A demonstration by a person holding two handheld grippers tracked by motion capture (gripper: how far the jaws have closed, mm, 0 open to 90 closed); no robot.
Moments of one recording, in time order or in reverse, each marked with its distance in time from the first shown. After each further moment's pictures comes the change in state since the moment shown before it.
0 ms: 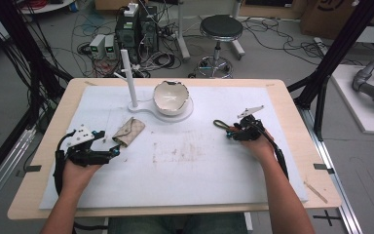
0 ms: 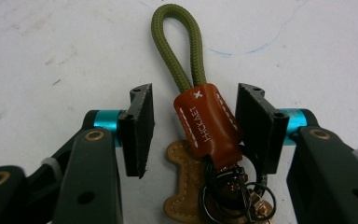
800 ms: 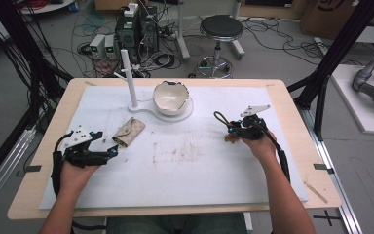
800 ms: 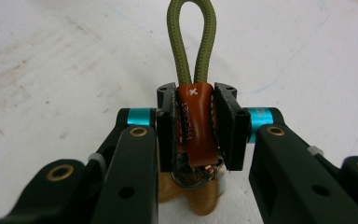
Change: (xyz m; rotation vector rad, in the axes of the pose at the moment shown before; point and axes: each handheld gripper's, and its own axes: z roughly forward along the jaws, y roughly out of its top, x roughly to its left) left arm 0.001 -0.002 -0.005 -0.001 0.010 -0.002; right arm 0.013 0.008 -0.028 -0.123 0.012 -0.033
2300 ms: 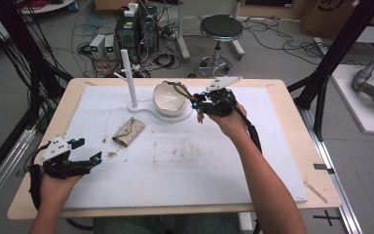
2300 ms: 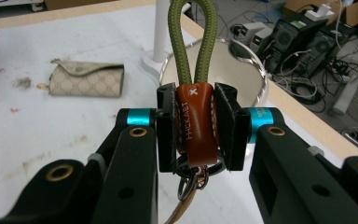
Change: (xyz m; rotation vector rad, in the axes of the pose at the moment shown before) left arm 0.004 -0.019 -0.053 -0.034 0.075 -0.017; right arm 0.071 0.136 -0.007 -0.207 0.110 -0.161
